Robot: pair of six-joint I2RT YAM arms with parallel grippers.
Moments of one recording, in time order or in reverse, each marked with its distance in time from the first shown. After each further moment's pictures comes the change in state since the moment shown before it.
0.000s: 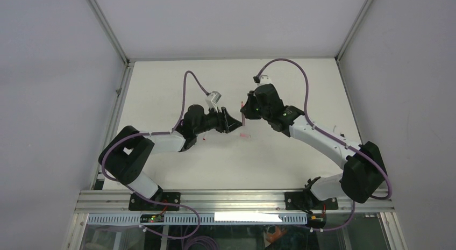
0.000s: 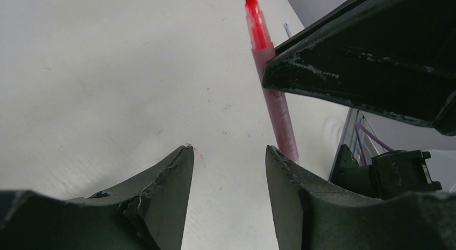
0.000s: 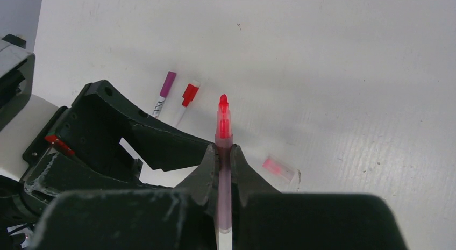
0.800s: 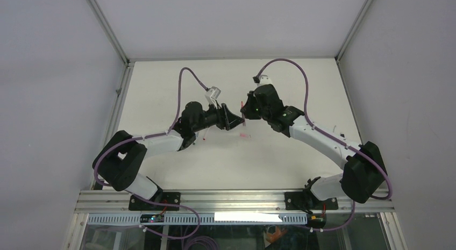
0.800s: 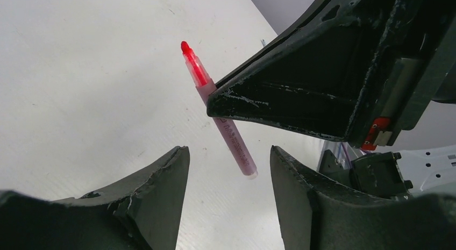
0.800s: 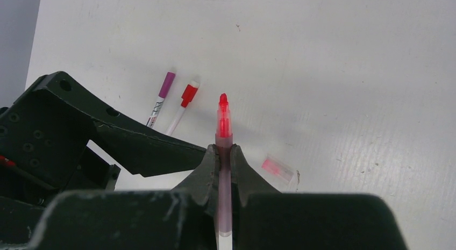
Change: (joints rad) left arm -0.012 -0.068 0.043 -0.033 0.015 0.002; right arm 0.011 -0.001 -0.002 0.003 0.011 -0.007
